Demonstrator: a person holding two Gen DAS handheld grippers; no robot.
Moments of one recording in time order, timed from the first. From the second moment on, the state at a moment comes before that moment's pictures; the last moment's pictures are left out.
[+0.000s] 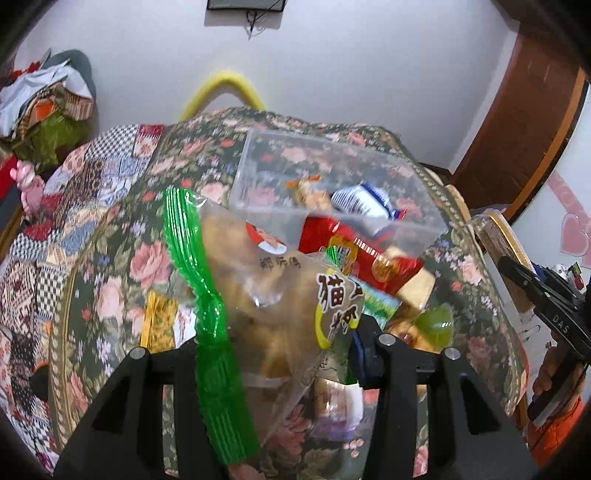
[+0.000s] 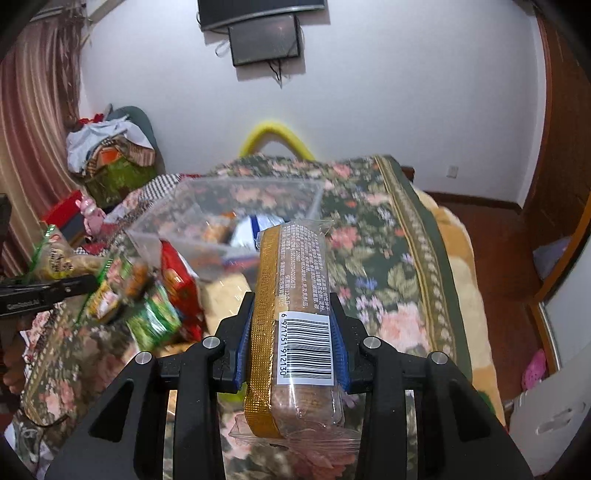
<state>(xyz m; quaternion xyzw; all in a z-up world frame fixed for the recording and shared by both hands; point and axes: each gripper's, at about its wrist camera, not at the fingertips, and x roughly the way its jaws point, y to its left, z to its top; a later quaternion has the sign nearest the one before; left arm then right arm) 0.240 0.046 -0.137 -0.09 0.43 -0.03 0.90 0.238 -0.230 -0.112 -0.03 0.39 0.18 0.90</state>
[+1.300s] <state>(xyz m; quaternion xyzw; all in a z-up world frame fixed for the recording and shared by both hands) 0.411 0.057 -0.168 -0.08 0.47 -0.03 0.88 0.360 -0.119 -0.157 -0.04 0.42 0.23 0.88</state>
